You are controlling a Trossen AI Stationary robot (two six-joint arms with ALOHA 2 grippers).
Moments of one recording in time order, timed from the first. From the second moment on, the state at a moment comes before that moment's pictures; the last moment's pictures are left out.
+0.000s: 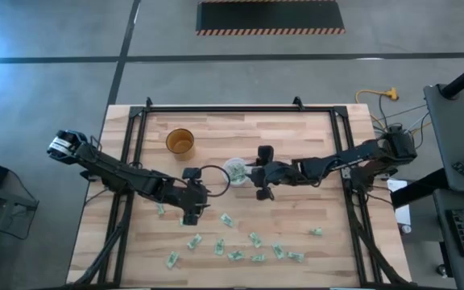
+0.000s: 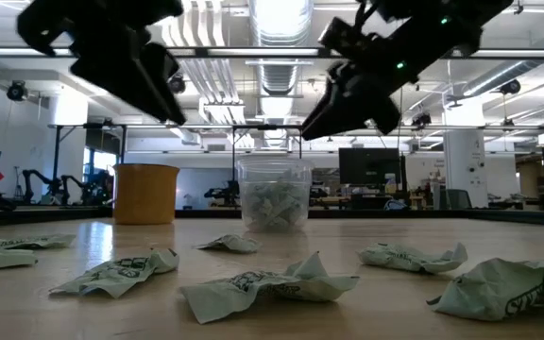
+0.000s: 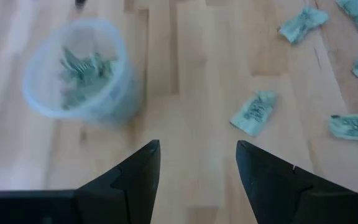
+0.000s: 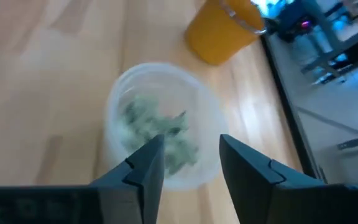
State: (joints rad) left arm -0.36 1.34 0.86 -0.38 -0.34 -0.17; right arm 0.11 1.56 0.83 0.11 0.42 -0.30
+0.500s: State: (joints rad) left arm -0.54 1.41 0.85 -0.53 -0.28 -0.53; right arm 0.25 1.40 0.83 -0.27 0.38 -0.12
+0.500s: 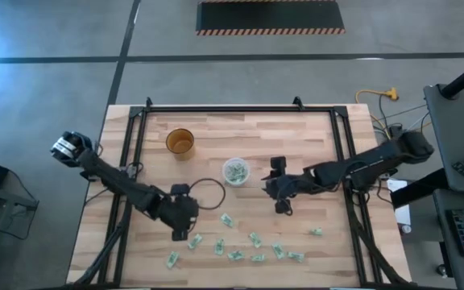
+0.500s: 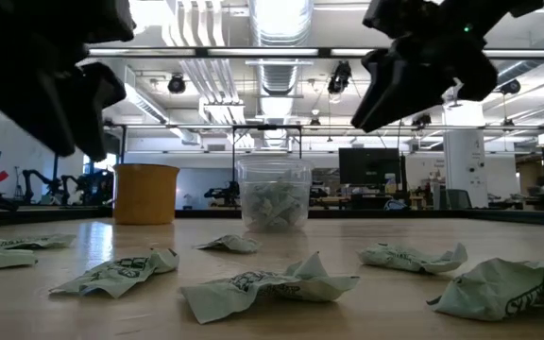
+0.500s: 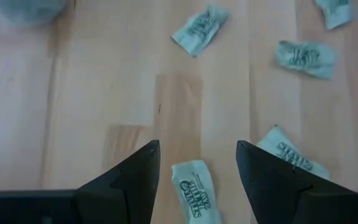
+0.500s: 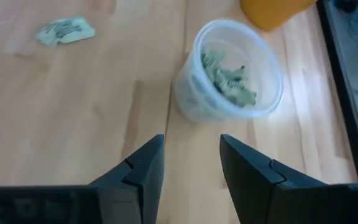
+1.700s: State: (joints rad) left arm -0.57 1.57 0.78 -0.54 -0.21 -0.80; right arm 0.28 1.35 0.83 -0.38 0.31 0.03
